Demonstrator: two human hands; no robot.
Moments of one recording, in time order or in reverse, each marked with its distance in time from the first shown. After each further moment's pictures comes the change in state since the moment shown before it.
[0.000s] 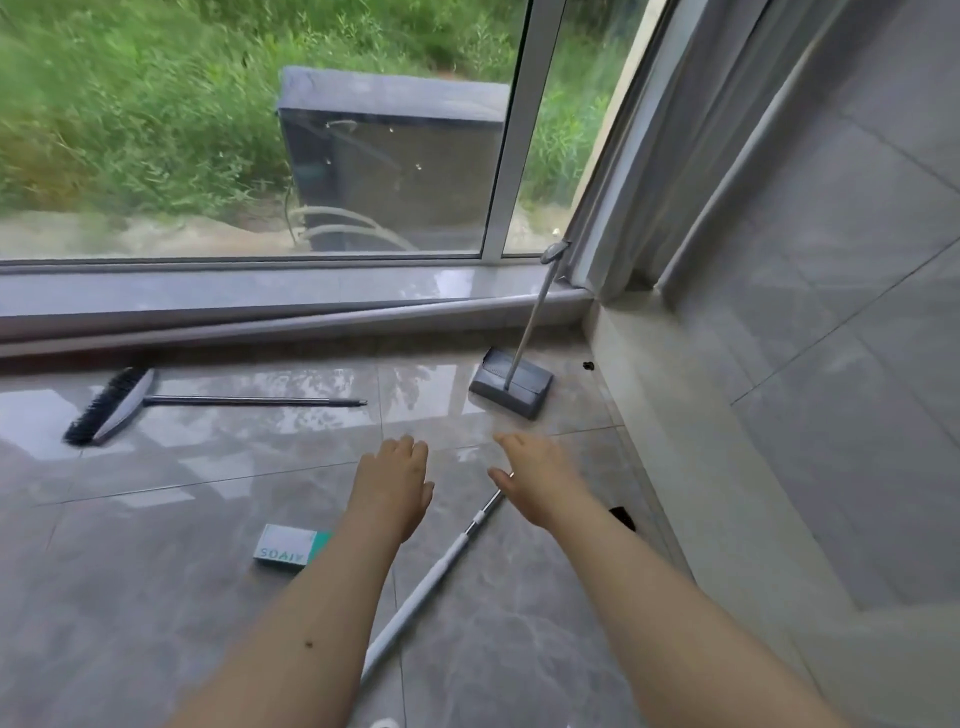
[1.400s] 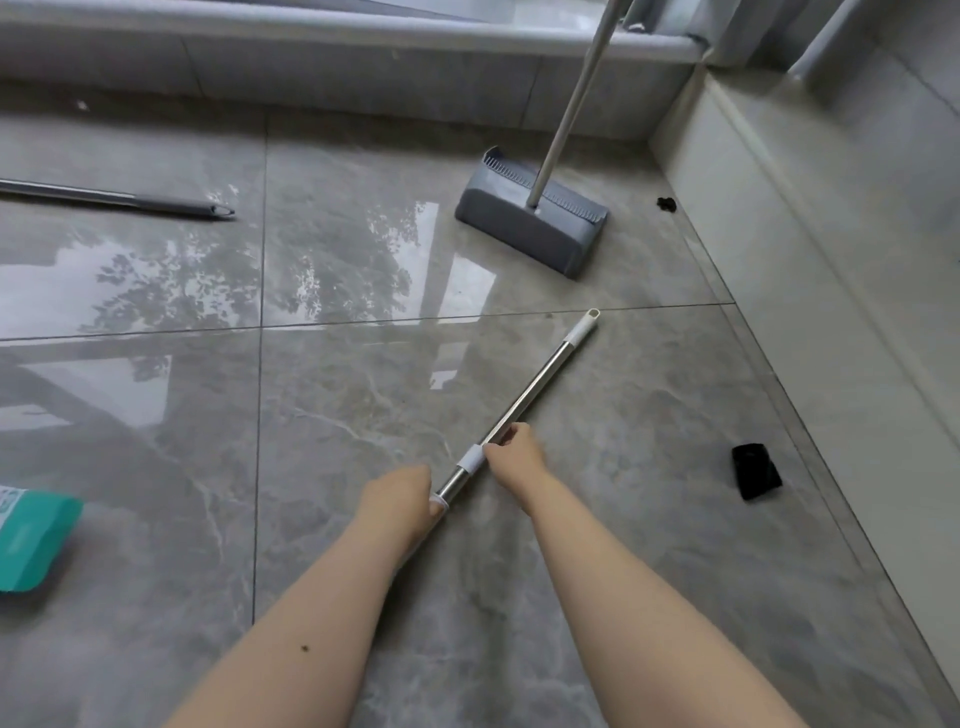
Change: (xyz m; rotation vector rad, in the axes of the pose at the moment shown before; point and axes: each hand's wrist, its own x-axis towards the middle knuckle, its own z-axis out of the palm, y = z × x) left_hand 0.321 0.051 0.599 -0.329 -0.366 -0.120; right_hand 0.322 0.175 0.572 0.920 -0.045 0.690
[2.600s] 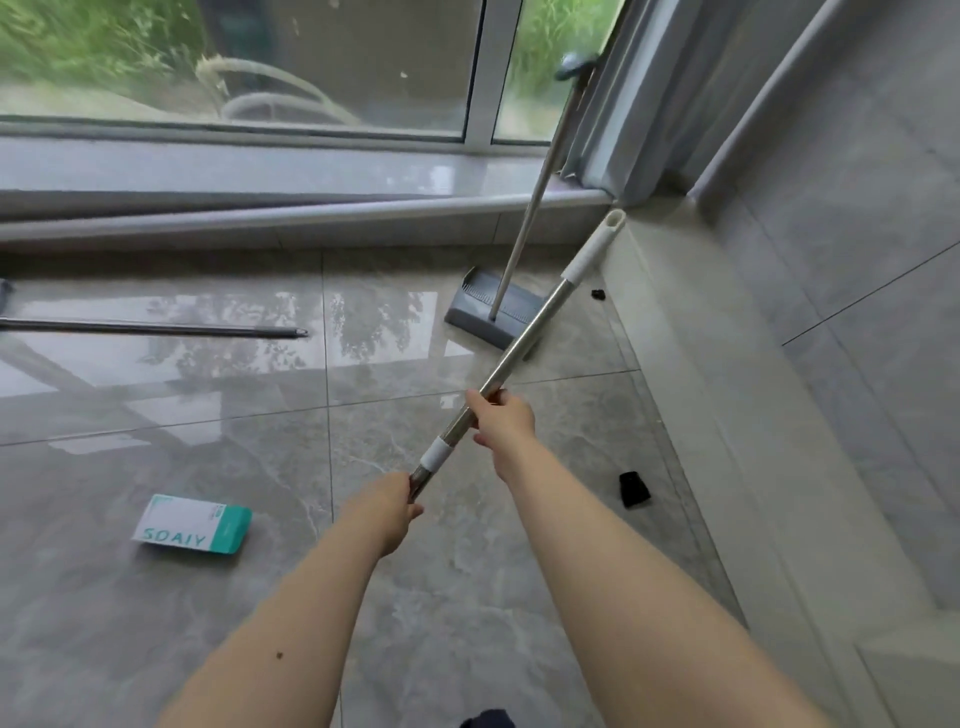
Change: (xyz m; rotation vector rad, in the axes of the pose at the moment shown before) left_hand -0.267 0.071 -0.244 -0.147 -0.053 -0.068; right_hand -0.282 -0.226 -0.202 0.455 -0.053 -0.043
